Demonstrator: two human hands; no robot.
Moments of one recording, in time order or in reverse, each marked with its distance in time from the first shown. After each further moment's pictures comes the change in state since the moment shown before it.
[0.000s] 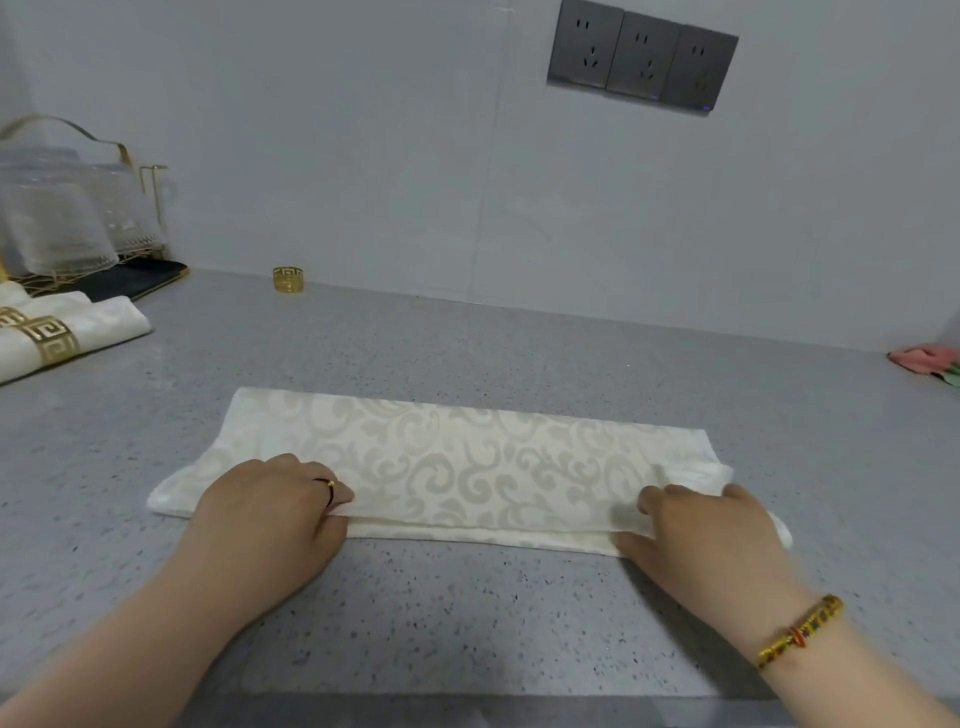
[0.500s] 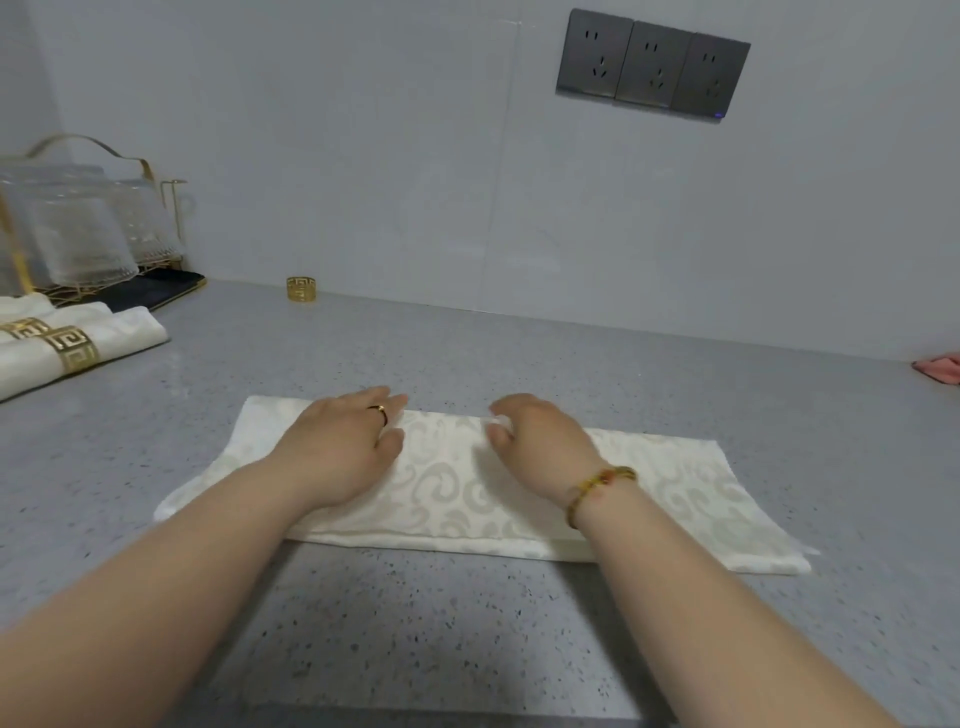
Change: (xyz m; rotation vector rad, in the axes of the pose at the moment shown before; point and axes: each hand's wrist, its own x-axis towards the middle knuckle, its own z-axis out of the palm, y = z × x) left_hand 0.072 0.006 -0.005 -0.110 -0.352 -0.175; right_hand 0.097 -0.065 -0.012 0.610 -0.061 -0.100
